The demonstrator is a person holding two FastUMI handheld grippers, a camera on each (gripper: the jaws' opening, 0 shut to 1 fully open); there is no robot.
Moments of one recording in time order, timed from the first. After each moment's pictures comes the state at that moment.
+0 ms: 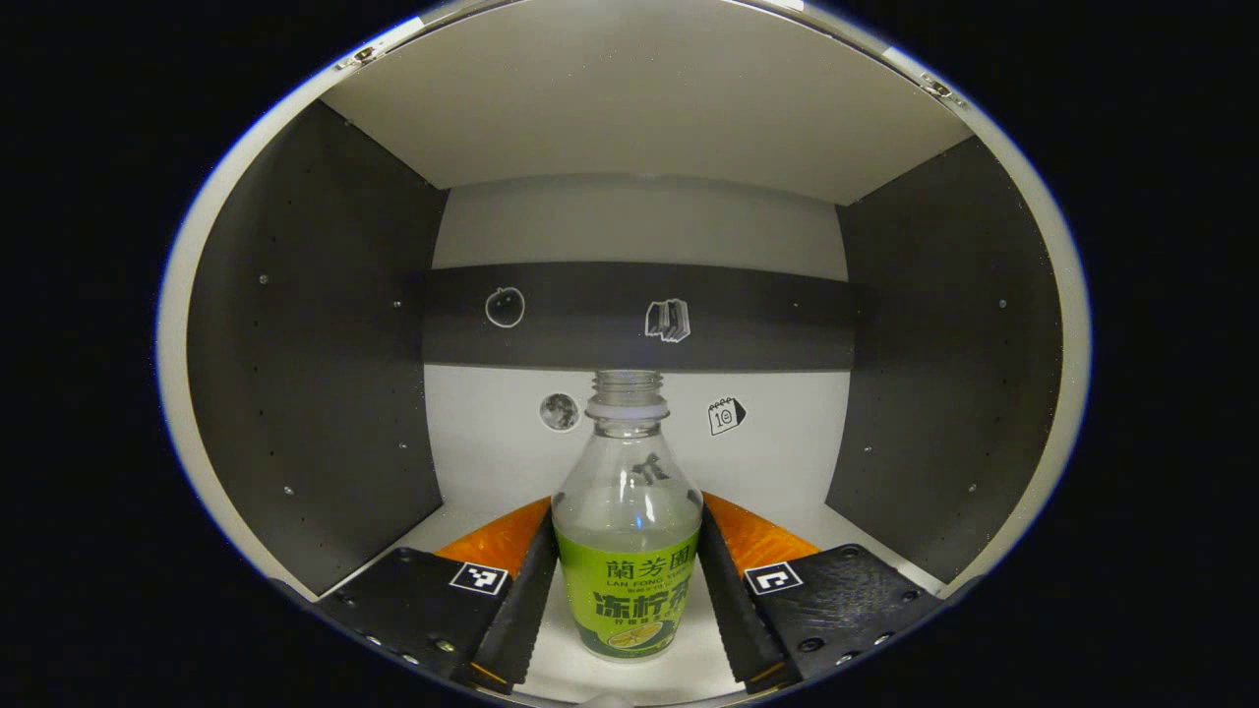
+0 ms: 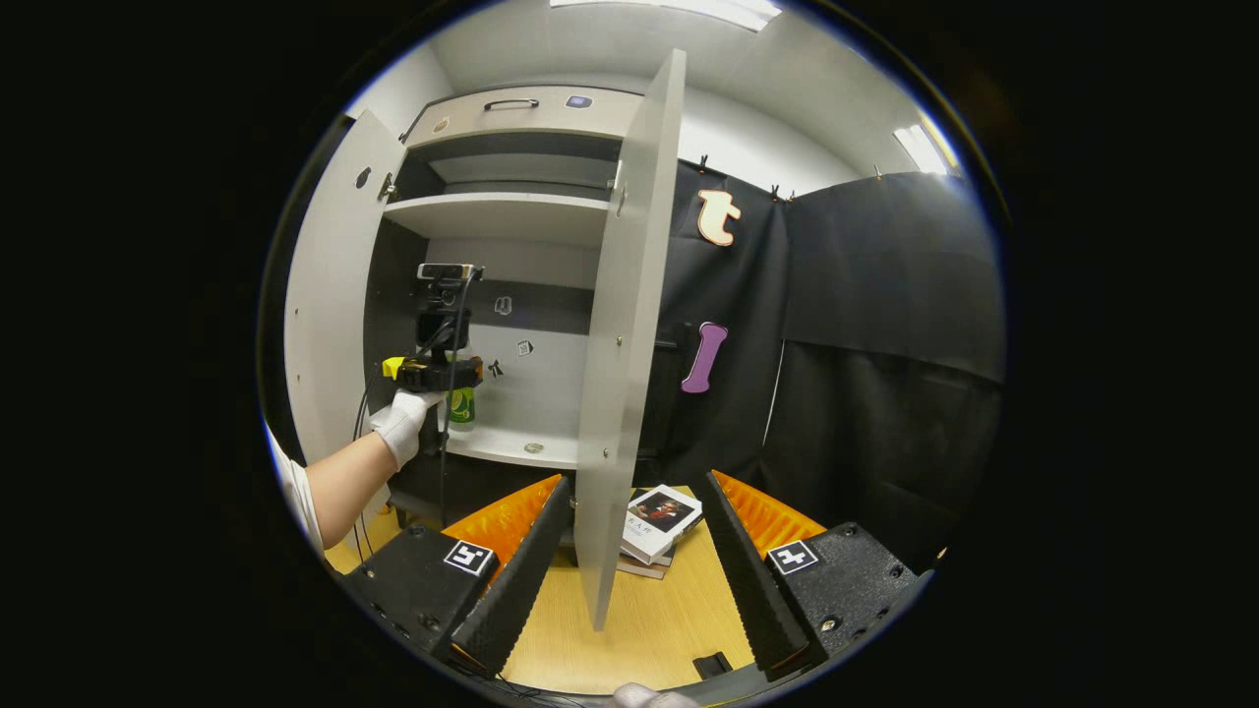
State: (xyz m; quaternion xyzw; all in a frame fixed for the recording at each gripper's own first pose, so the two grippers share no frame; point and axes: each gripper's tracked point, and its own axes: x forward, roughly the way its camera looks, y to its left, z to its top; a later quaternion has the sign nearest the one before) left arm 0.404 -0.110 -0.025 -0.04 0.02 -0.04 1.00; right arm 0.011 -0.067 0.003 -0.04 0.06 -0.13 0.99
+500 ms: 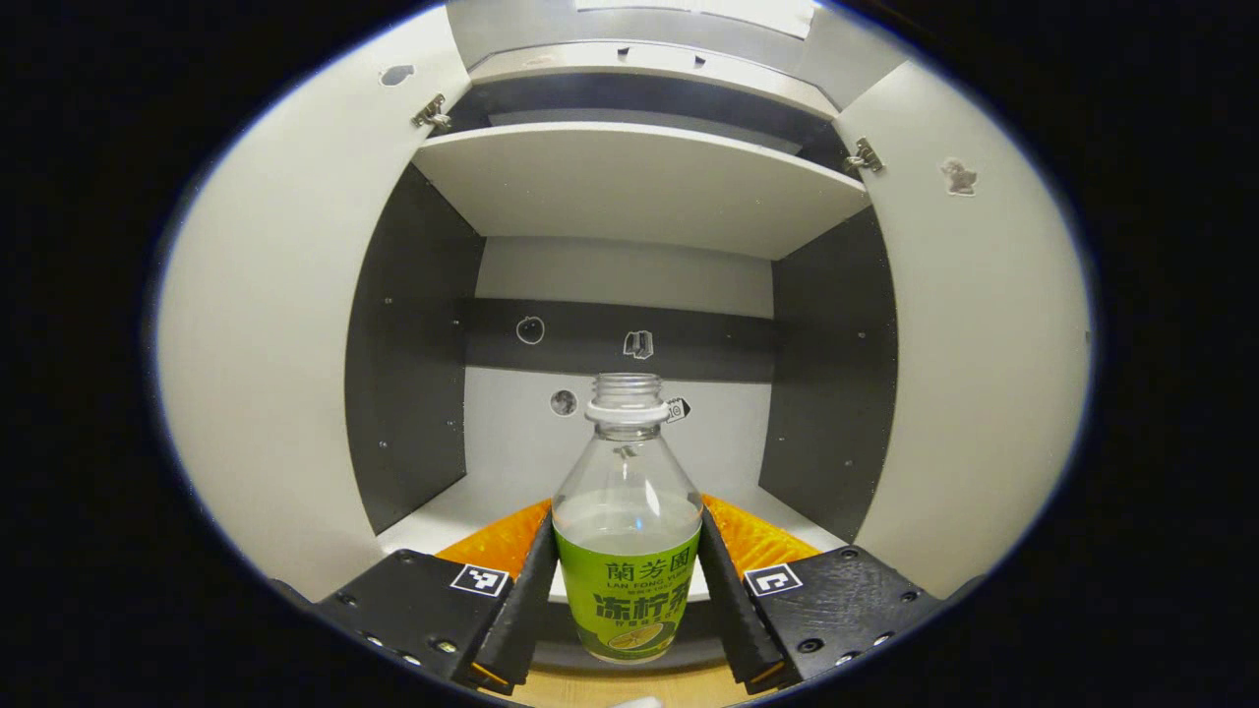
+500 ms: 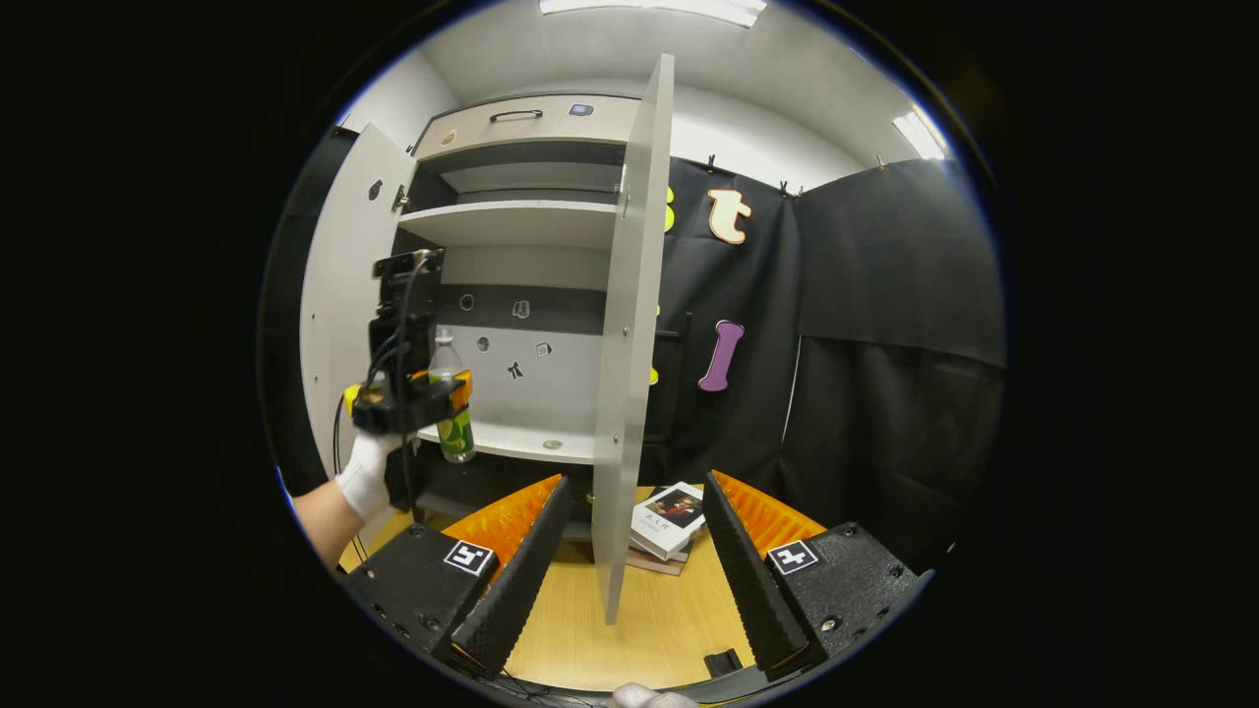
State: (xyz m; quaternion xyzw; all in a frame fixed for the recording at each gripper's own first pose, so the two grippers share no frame) left arm 0.247 -0.120 -0.043 -0.07 -0.01 -0.08 0.99; right arm -0.006 -0.060 -0.010 -0.02 0.06 -0.09 0.99
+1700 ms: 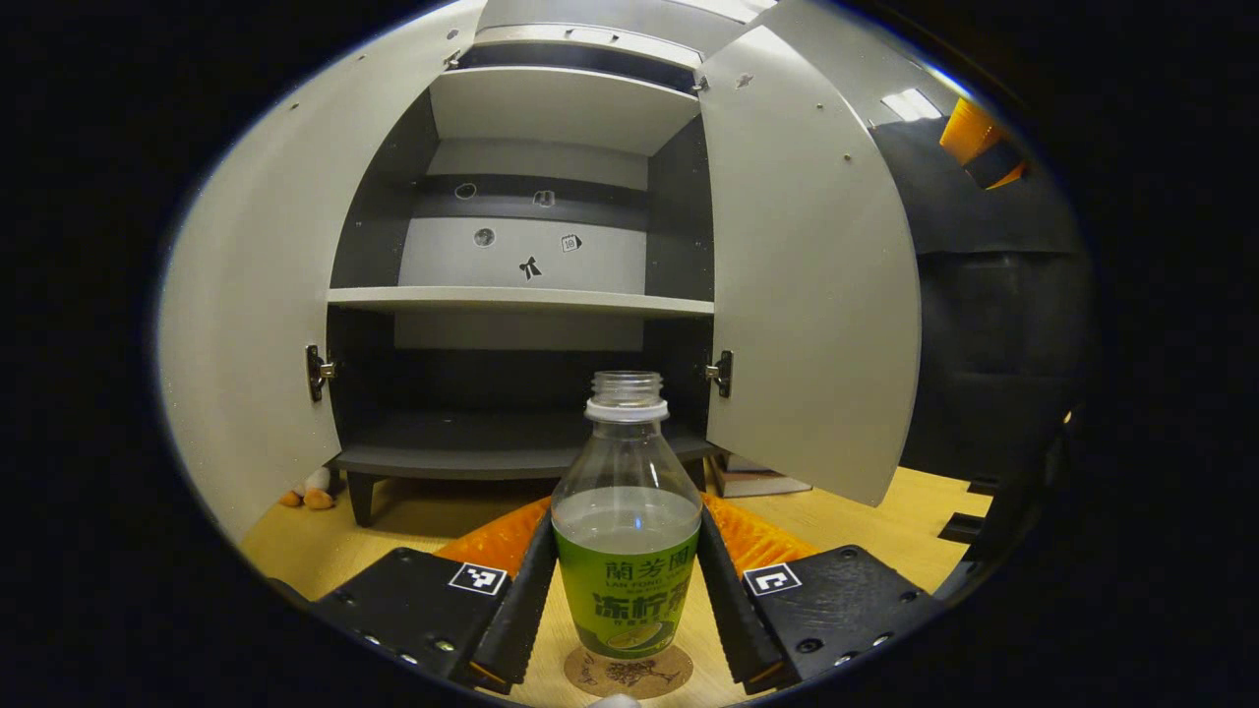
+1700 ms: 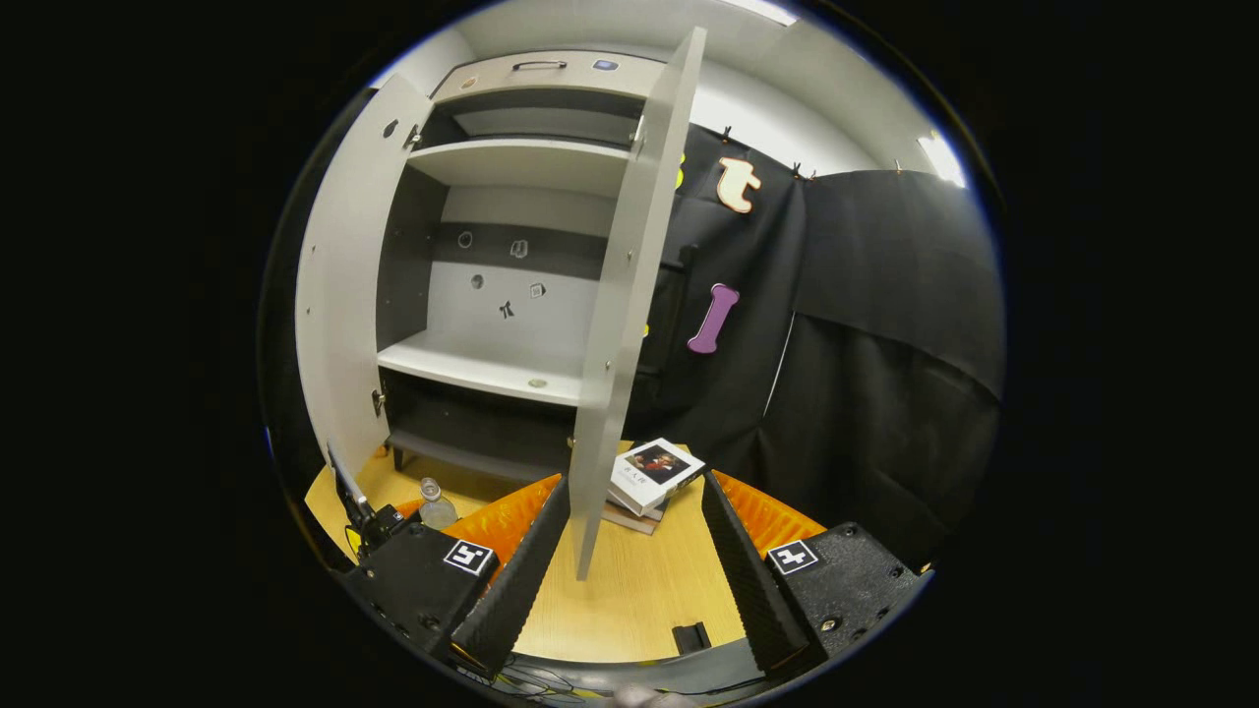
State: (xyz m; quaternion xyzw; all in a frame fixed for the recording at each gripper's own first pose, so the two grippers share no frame) left arm 0.105 -0.176 -0.302 -0.03 0.05 -0.23 0.97; right arm -0.017 -0.067 -0.060 -0.07 0.15 -0.12 0.98
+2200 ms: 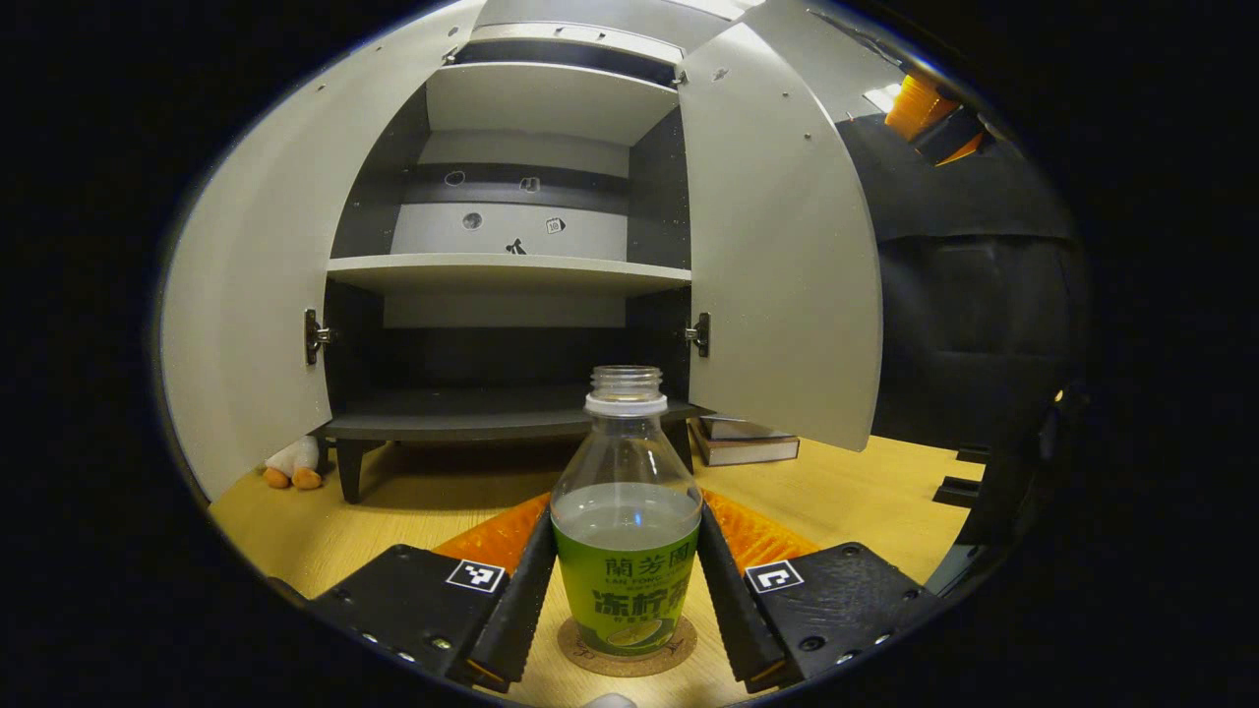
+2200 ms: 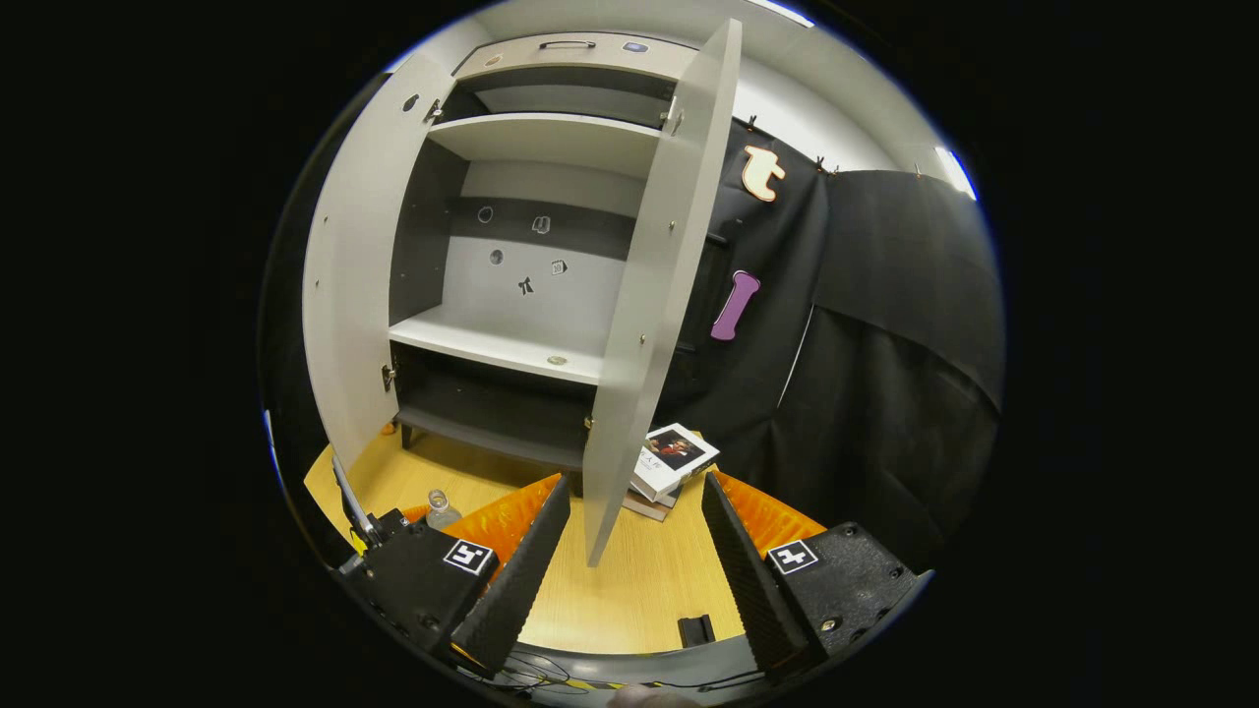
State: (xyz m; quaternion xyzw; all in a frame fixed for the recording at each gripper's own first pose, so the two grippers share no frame) left arm 0.079 -0.176 -0.331 -0.03 0.04 -0.25 0.97; right arm -0.012 -0.055 -0.075 -0.09 0.17 -0.10 0.98
